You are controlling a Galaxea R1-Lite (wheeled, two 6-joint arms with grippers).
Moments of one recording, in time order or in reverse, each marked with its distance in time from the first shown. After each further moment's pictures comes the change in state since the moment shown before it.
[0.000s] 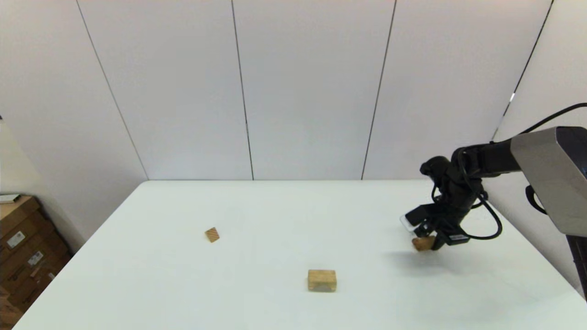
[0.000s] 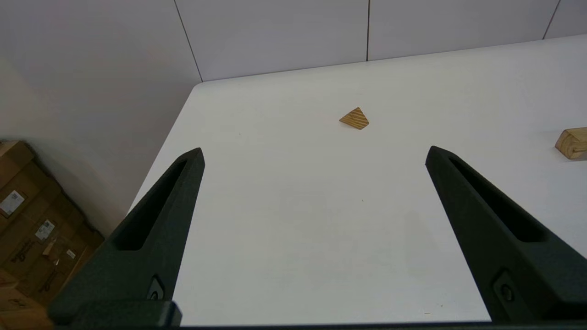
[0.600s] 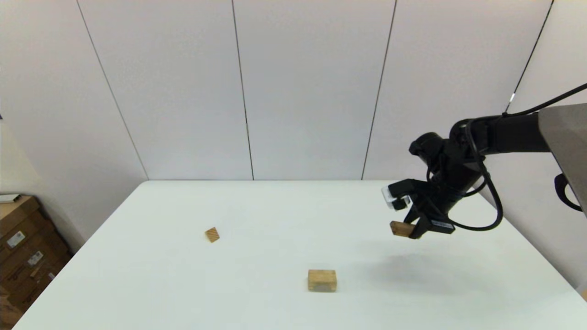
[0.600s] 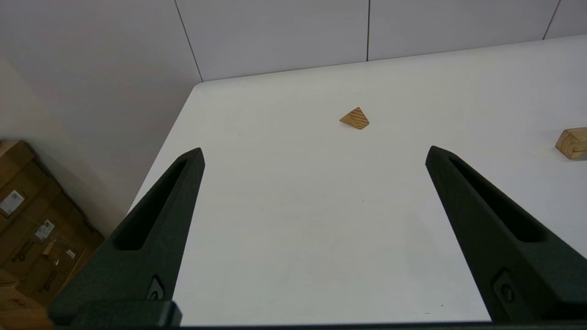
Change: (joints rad) left arm 0.000 0.000 0.000 0.000 0.000 0.000; right arm 0.141 -0.192 0.019 0.112 0.164 0.363
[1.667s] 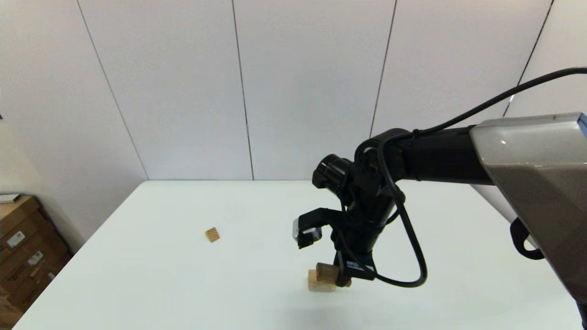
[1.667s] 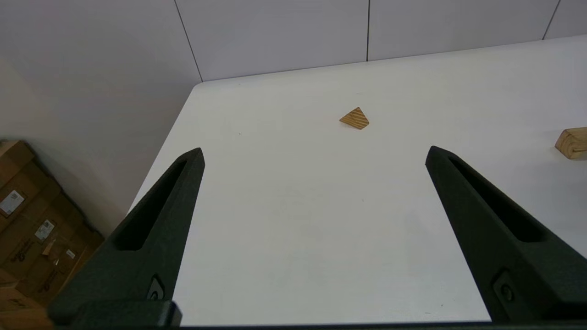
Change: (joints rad) left arm 0.000 0.000 0.000 0.000 0.000 0.000; right arm 0.507 0.006 -0.065 0.114 0.017 0.517
